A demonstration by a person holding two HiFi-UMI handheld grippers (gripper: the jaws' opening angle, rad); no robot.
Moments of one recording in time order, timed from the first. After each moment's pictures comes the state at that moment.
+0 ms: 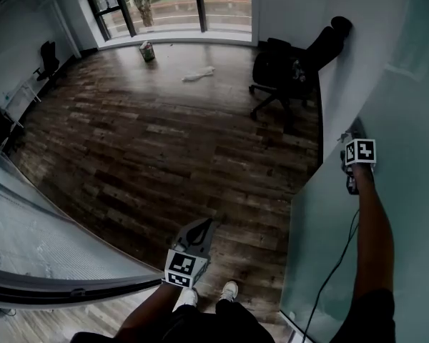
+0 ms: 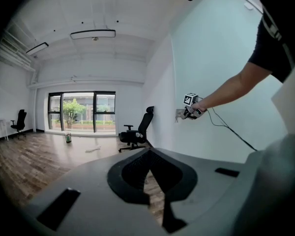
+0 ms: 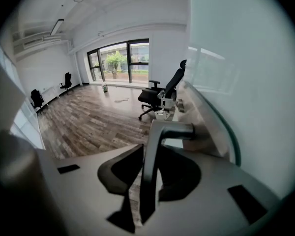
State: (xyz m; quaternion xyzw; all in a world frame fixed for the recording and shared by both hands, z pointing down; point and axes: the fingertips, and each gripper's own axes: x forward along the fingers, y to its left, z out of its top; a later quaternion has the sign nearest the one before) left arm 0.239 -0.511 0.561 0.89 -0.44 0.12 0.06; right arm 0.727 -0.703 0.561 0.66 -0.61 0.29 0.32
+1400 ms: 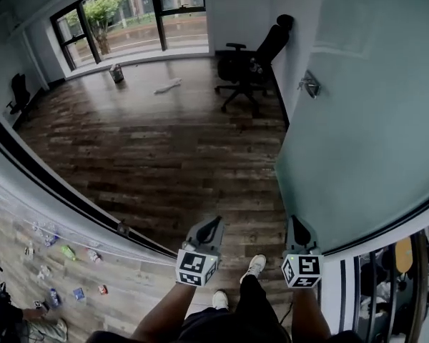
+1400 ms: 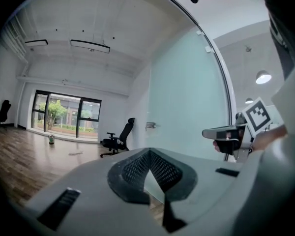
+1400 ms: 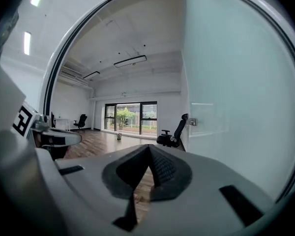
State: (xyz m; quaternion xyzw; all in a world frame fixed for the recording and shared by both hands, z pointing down) left arm 0.092 -0.169 0.516 0.94 -0.34 0.04 0.06; right arm 0.277 -0.100 0.494 0.73 -0.68 0.04 0.06
